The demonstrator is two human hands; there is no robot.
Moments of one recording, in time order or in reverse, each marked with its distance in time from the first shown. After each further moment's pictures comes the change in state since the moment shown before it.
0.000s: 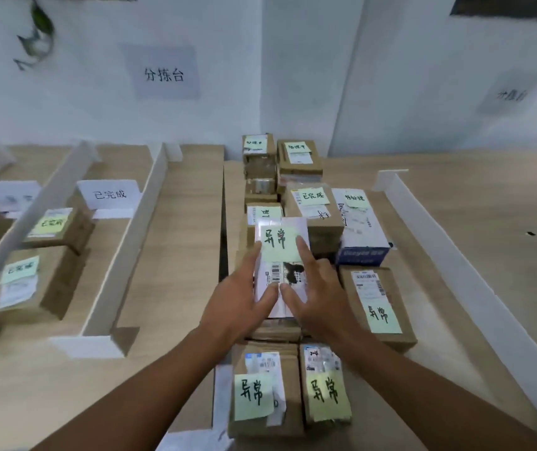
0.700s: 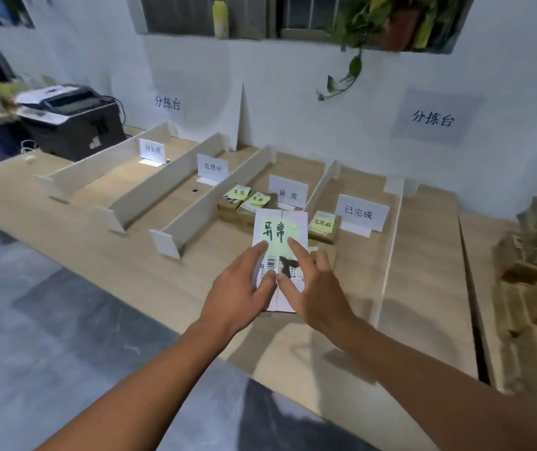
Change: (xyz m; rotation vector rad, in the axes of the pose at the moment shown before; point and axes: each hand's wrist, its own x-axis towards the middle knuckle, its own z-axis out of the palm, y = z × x) left_hand -0.243 -0.318 -0.433 0.211 0.488 -0.295; right_hand -0.001 -0.462 0.392 0.186 -0.275 -0.435
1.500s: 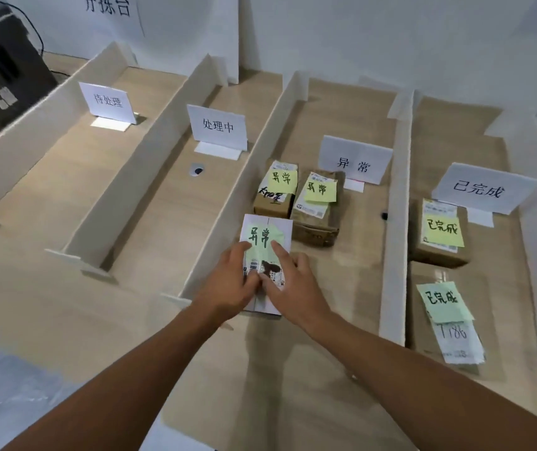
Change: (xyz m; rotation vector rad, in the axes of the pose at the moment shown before) left_hand 0.313 -0.375 0.024 0.047 -0.440 -0.219; right_hand 0.297 0.090 0.365 0.078 -0.221 0.449
